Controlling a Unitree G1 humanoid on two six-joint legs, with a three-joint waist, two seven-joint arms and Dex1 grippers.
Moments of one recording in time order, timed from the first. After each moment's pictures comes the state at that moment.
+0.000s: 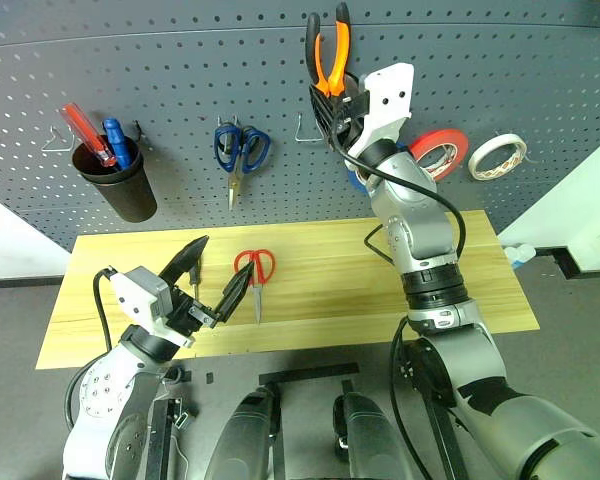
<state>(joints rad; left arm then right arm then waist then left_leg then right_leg) 0.19 0.28 0.13 -0.55 -0.48 0.04 -0.54 -0.95 -0.10 -0.01 0.29 0.14 0.10 0.24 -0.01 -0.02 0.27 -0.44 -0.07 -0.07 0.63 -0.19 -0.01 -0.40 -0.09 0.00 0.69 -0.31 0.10</state>
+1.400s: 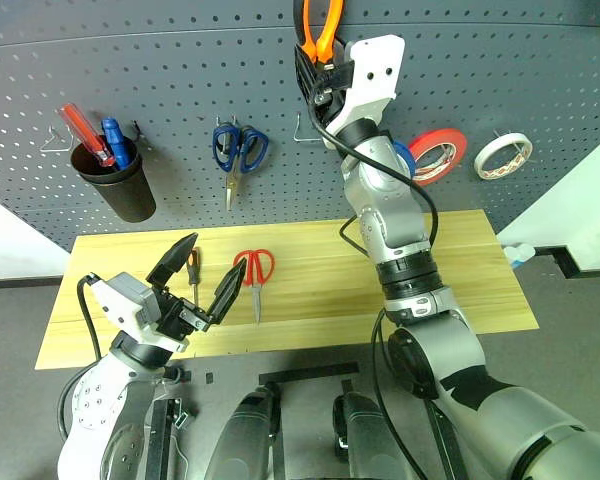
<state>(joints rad) 0.24 0.30 0.14 -0.60 -0.51 0.00 -0.50 -1.04 0.02 -0.01 0.39 0.12 -0.04 0.10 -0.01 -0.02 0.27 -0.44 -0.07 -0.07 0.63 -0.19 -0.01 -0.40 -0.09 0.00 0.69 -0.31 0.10</state>
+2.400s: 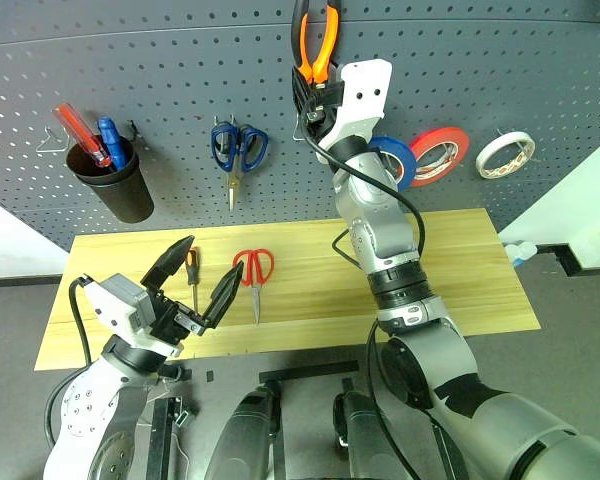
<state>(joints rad) 0.28 0.33 0.15 -0.65 -0.54 0.04 -0.48 -1.00 0.06 -0.01 0.40 0.10 -0.04 0.07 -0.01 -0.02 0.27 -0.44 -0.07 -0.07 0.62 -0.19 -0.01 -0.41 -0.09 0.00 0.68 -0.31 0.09</state>
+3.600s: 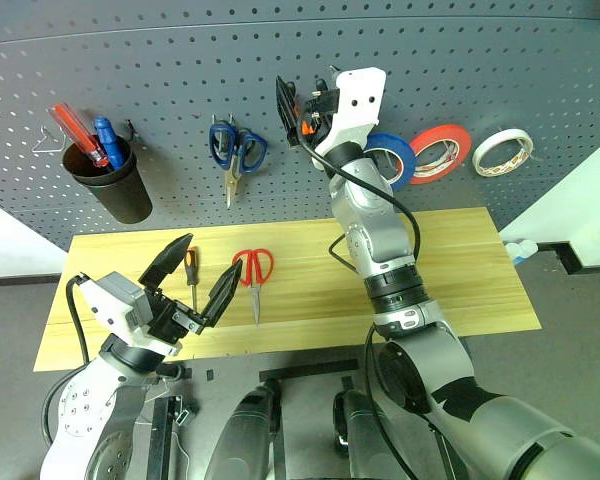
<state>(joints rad) 0.27 0.33 0.16 -0.67 -0.55 0.05 -0.47 -0.98 0.08 0.00 0.40 0.10 -0.04 0.08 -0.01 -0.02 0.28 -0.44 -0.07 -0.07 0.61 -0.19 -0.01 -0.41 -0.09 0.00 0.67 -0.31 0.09</state>
